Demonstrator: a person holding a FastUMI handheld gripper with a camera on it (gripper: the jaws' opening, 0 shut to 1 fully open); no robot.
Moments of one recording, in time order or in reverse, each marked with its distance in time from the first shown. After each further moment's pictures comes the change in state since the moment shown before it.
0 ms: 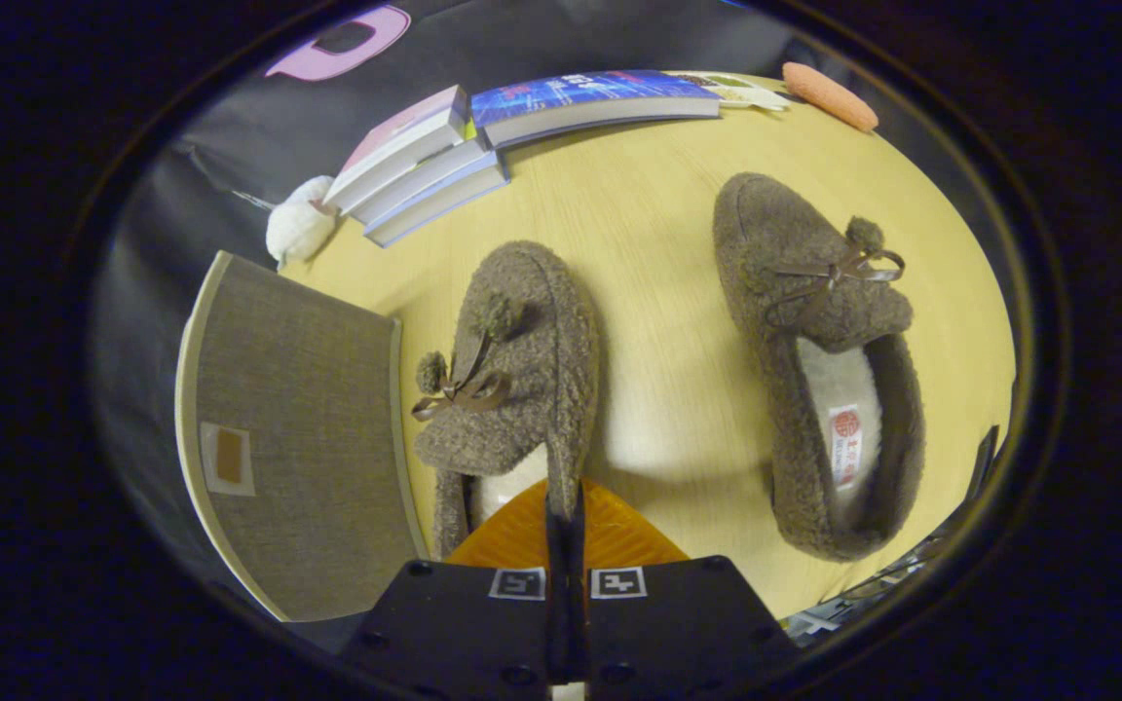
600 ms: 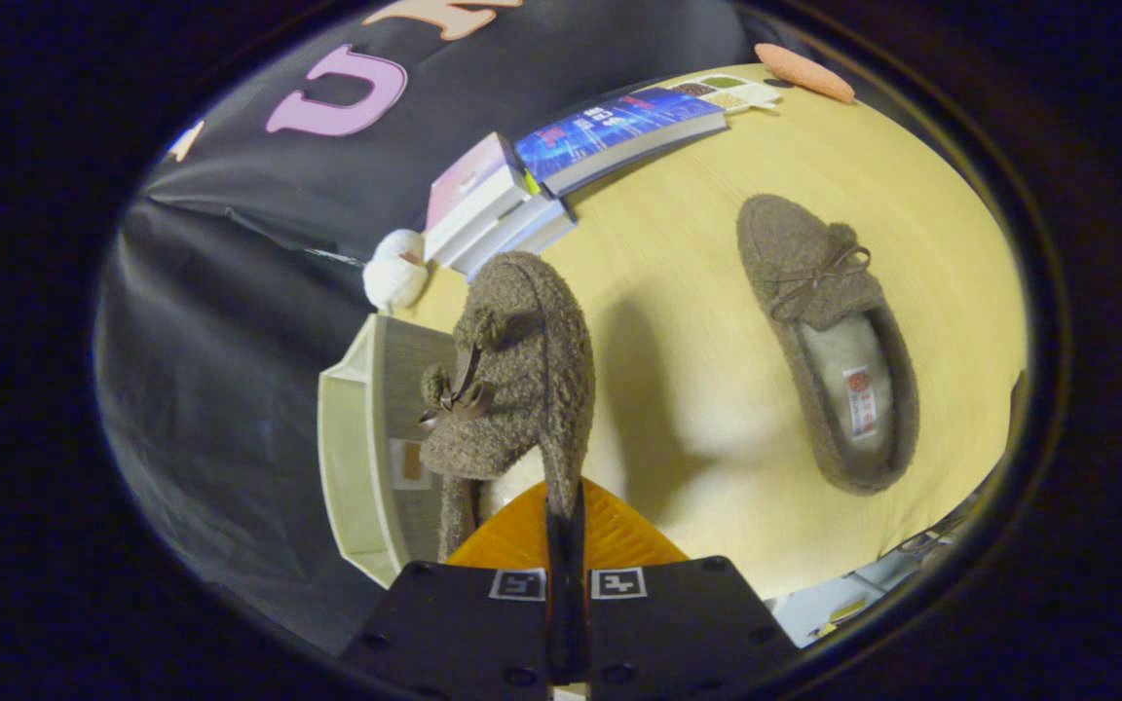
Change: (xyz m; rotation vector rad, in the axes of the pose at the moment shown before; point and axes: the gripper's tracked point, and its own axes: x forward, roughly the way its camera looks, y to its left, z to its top) arm -0.093 0.056 0.010 0.145 -0.021 0.291
